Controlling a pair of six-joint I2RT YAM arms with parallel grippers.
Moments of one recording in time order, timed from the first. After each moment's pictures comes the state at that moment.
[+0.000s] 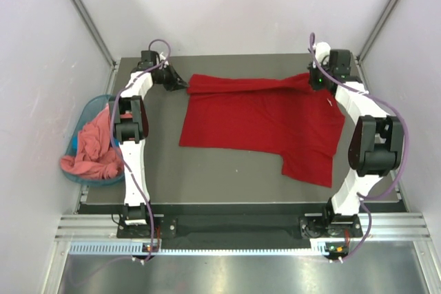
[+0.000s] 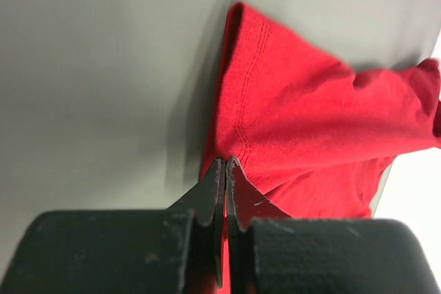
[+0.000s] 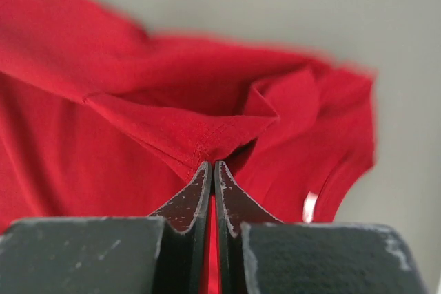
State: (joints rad) left arm 0.04 2.50 2.12 -0.47 0.66 -0.54; right arm -0.01 1.81 1.42 -0.23 -0.23 -0.27
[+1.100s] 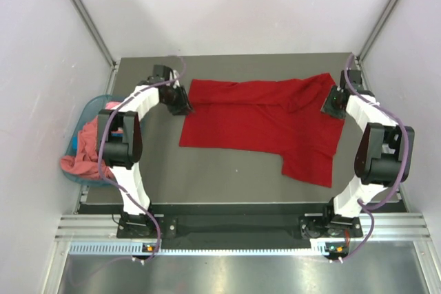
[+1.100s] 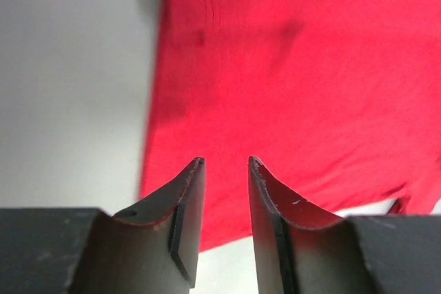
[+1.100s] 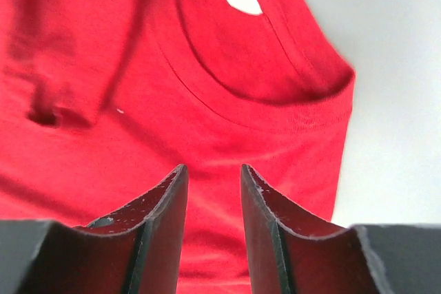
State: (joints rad) left arm -0.10 1.96 1.48 -0.55 0.35 -0.42; right arm -0.12 1.70 1.21 -0.46 0.02 0.31
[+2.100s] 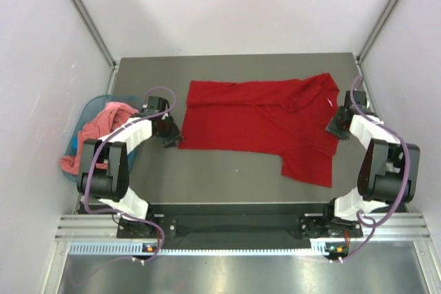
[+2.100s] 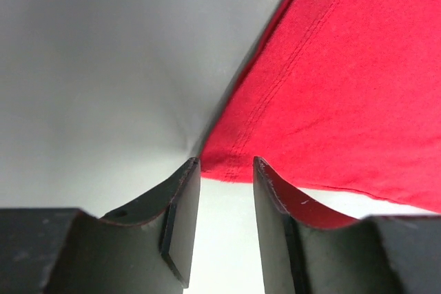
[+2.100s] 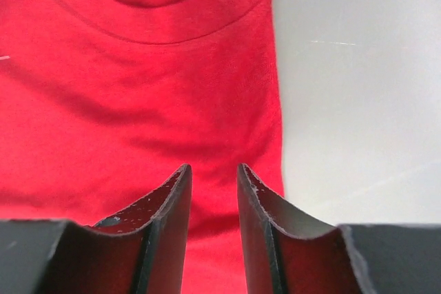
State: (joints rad) left arm -0.13 1.59 0.92 -0.45 0.13 -0.64; right arm -0.19 1.56 0.91 -0.39 0.08 0.39
